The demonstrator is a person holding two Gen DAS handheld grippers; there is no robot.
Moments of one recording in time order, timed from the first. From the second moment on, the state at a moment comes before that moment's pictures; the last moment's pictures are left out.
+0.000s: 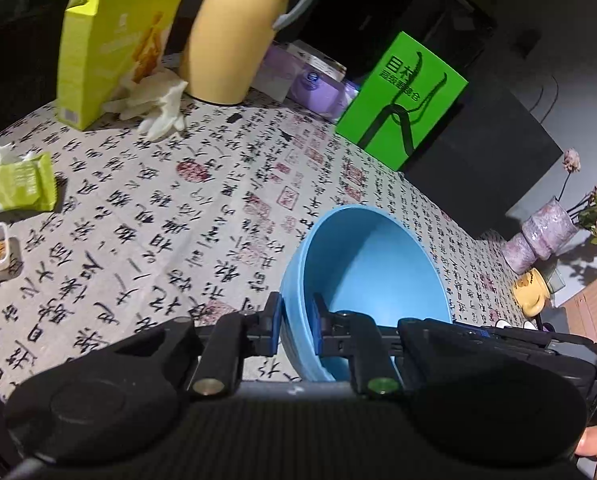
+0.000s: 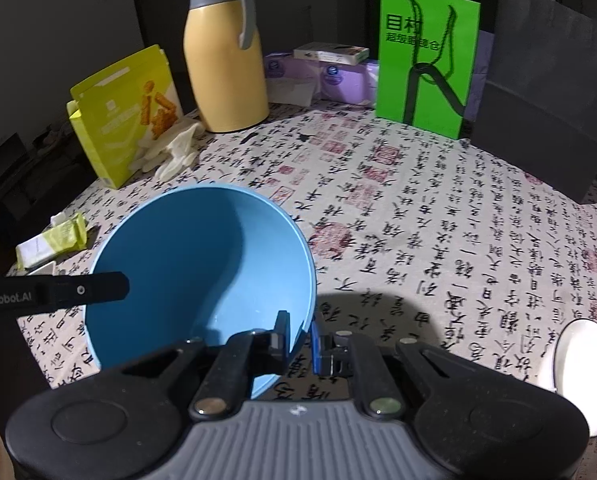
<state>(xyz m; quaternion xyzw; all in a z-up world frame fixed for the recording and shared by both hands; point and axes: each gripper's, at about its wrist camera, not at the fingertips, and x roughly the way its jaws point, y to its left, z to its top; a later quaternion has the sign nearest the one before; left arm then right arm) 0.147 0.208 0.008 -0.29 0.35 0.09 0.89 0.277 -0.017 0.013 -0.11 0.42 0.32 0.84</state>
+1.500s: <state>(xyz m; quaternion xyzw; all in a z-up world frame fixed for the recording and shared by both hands) 0.109 0.223 -0.020 -0.30 0.32 0.11 0.89 0.267 -0.004 -0.018 -0.08 0.44 0.36 0.82</state>
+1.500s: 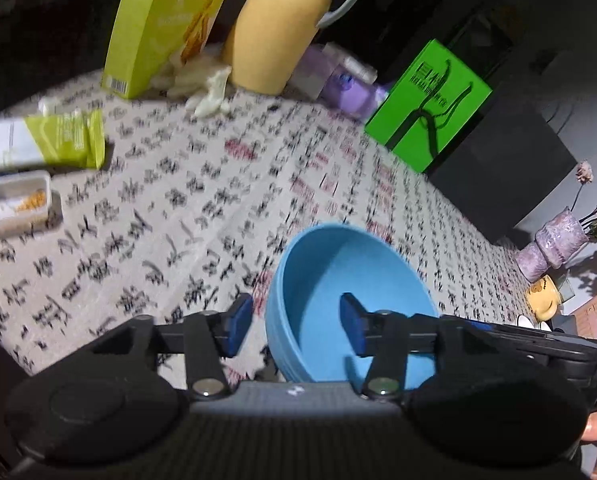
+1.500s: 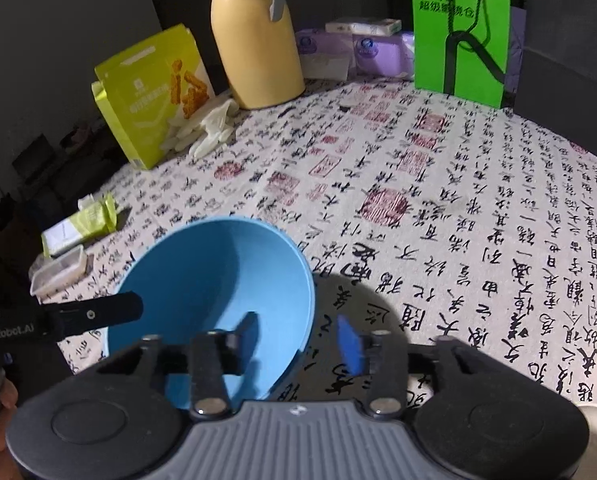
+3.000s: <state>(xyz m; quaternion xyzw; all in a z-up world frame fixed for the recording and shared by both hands) 0.100 0.061 0.011 -0.15 0.18 0.03 0.97 0.166 -0.232 -0.020 0.06 0.19 0.20 0.96</state>
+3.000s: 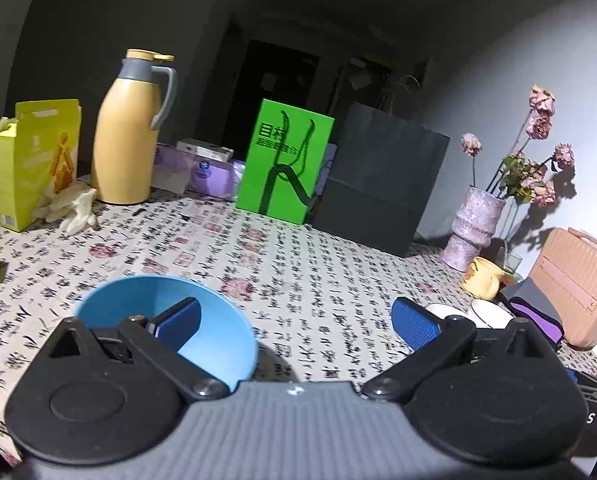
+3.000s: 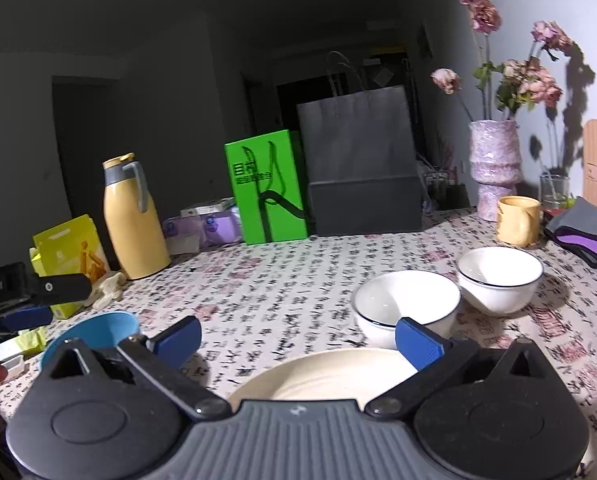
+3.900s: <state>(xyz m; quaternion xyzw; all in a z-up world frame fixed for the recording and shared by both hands) 0.153 -0.033 0.010 -0.12 0.23 0.02 0.97 0.165 -0.318 -0.034 0.11 0.19 0.12 0.97</state>
